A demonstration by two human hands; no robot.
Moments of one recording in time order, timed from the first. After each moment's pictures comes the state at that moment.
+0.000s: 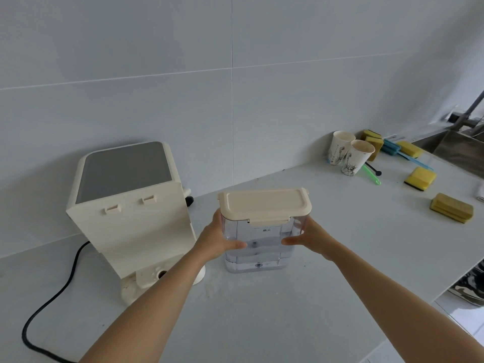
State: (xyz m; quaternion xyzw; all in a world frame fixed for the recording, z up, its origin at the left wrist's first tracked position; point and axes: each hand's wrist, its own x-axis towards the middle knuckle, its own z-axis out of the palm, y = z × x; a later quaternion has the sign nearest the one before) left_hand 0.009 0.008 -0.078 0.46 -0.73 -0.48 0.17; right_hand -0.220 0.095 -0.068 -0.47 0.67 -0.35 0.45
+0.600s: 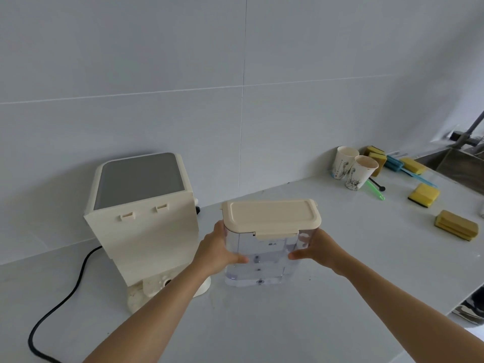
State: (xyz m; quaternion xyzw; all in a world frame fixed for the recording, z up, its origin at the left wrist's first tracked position) left_hand 0.026 0.033 -0.040 0.52 -0.74 -0.41 0.17; right_hand -0.210 0.104 -0.048 -0.48 0.71 -0.32 0.41
